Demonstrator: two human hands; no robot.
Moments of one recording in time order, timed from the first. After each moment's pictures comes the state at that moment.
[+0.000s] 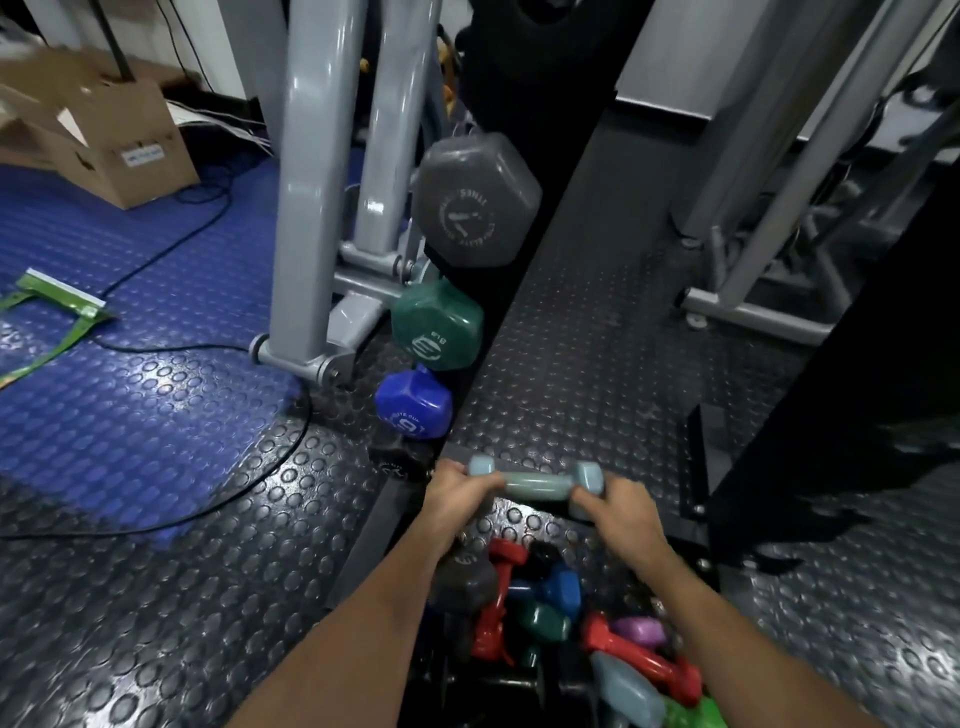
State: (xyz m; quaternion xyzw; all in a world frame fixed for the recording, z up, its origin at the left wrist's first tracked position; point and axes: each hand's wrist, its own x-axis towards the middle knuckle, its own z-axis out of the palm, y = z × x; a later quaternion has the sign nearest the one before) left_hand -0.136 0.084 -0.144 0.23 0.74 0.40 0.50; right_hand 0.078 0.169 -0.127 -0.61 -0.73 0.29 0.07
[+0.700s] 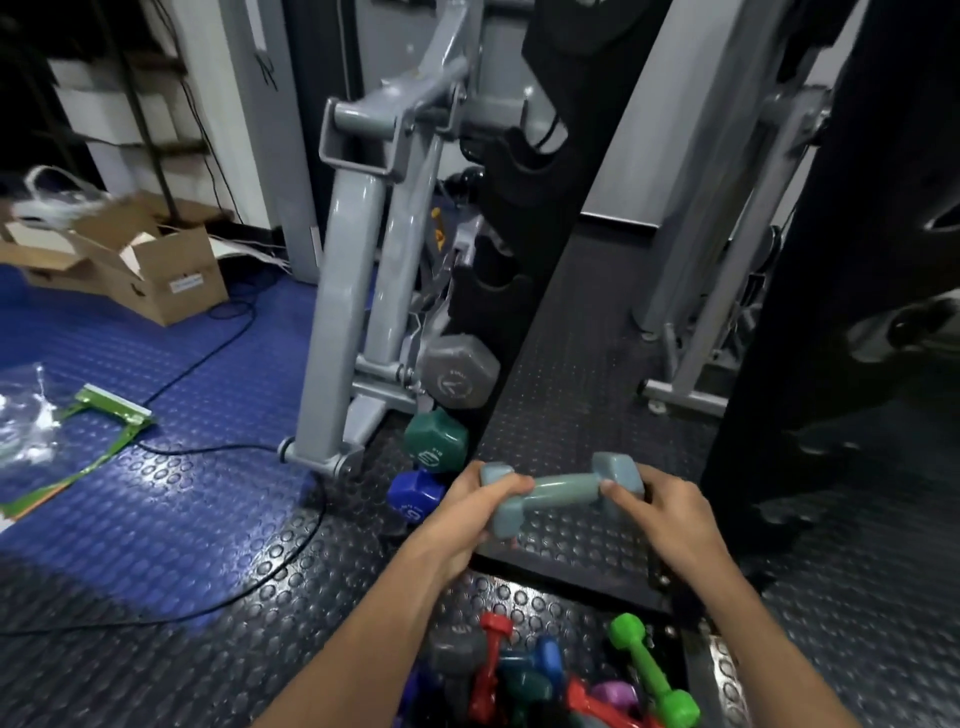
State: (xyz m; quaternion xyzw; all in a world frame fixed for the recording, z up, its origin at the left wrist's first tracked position) left_hand -0.115 0.046 0.075 0.28 0.56 0.52 0.58; right_hand 0.120 0.145 0.091 -0.52 -0.78 0.26 0.24
